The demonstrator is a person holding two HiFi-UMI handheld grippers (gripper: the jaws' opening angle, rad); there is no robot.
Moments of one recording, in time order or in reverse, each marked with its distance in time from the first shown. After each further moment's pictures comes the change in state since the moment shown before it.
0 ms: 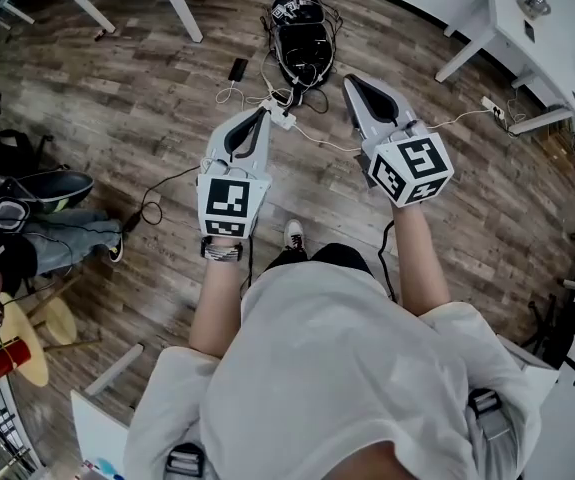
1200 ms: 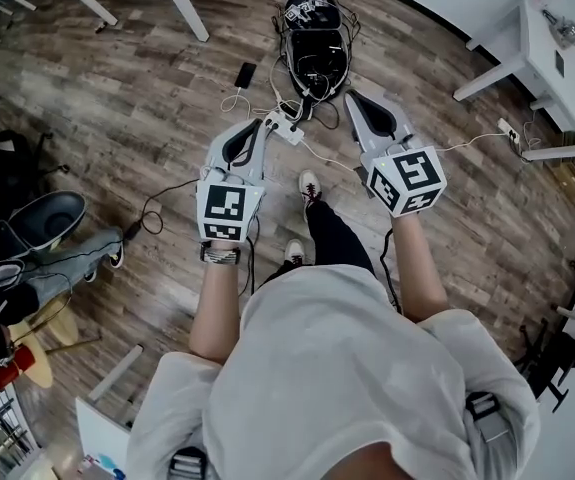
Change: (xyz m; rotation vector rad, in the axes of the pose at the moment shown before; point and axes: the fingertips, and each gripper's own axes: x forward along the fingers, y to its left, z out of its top) left arm 0.142 0.094 -0.061 -0.066 0.107 0.038; right arm 0.146 -0.100 -0.060 0.037 0.092 0.042
